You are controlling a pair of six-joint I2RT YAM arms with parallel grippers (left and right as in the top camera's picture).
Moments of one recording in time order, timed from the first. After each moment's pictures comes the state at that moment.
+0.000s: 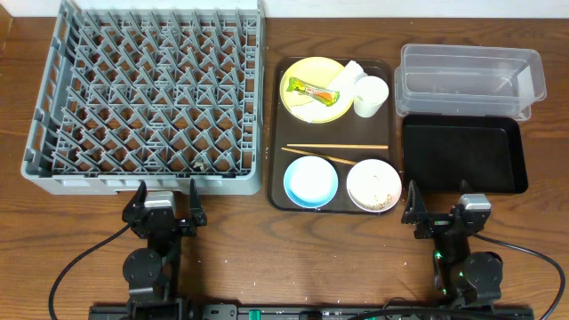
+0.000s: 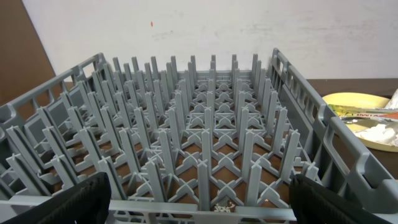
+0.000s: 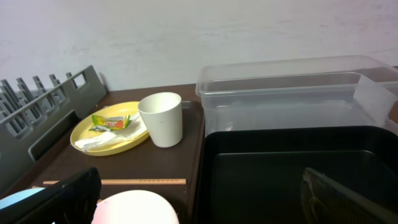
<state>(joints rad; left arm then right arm) 0.08 0.01 0.02 -0.11 0.02 0.04 0.12 0.01 0.01 -0.07 0.05 0.17</state>
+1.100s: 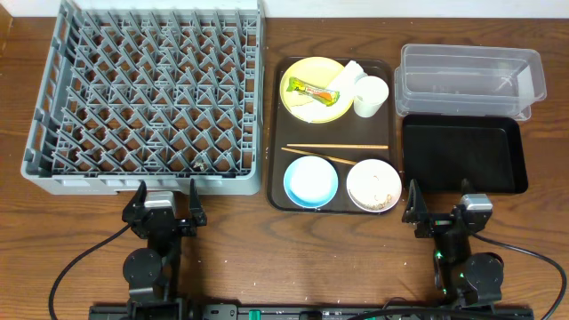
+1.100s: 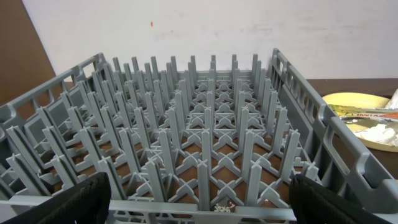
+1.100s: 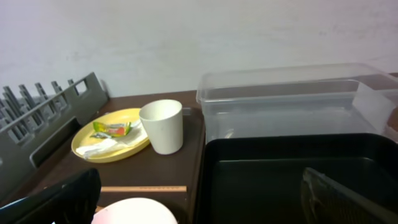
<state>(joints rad) 0.08 0.01 0.02 -0.11 0.02 0.04 0.12 0.01 0.01 -0.04 0.06 0.17</state>
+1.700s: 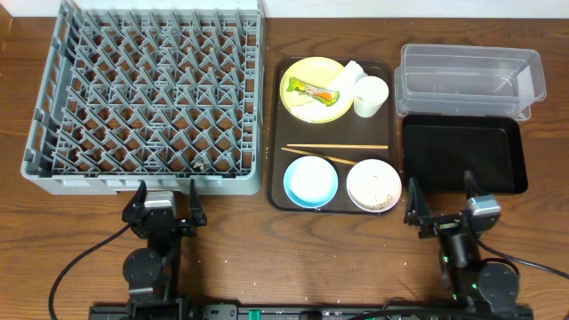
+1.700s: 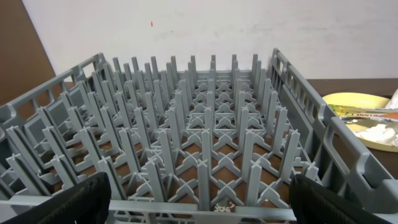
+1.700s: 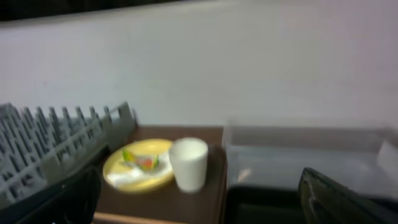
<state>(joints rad) 0.08 0.01 0.02 -0.11 0.02 0.04 0.12 0.03 0.12 -0.01 -0.05 0.12</state>
